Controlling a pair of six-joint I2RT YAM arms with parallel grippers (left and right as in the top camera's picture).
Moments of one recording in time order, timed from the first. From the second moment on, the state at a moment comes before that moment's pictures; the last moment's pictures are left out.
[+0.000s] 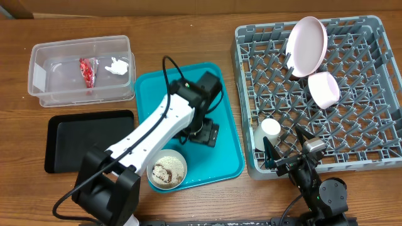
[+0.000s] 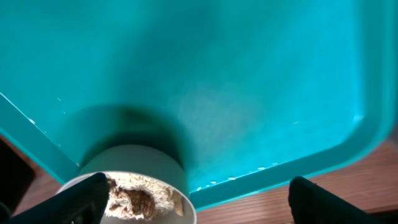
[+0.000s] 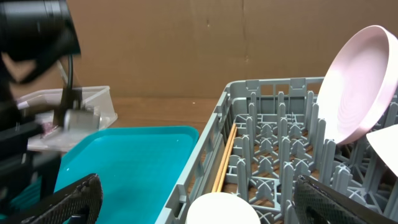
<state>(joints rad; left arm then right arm) -0.61 1.79 1.40 -1.23 0.05 -0.39 0.29 0.01 0.02 -0.03 -0.09 0.15</state>
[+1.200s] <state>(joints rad) -0.61 1.79 1.34 -1.45 0.01 -0.58 0.29 0.01 0.02 -0.03 -0.09 0.15</state>
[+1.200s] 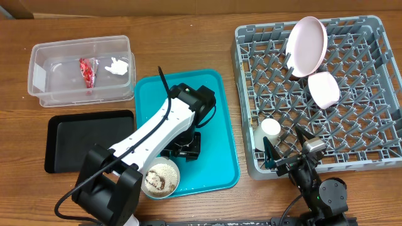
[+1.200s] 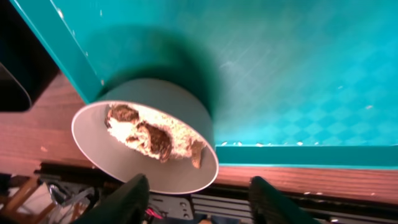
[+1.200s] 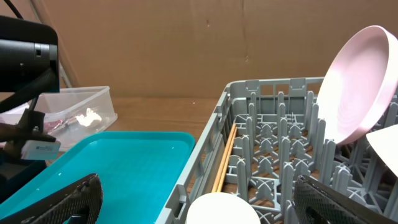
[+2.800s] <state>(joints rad) -0.32 2.14 1.52 -0.76 0.07 -0.21 0.29 0.01 0.02 -0.03 -0.09 0.15</state>
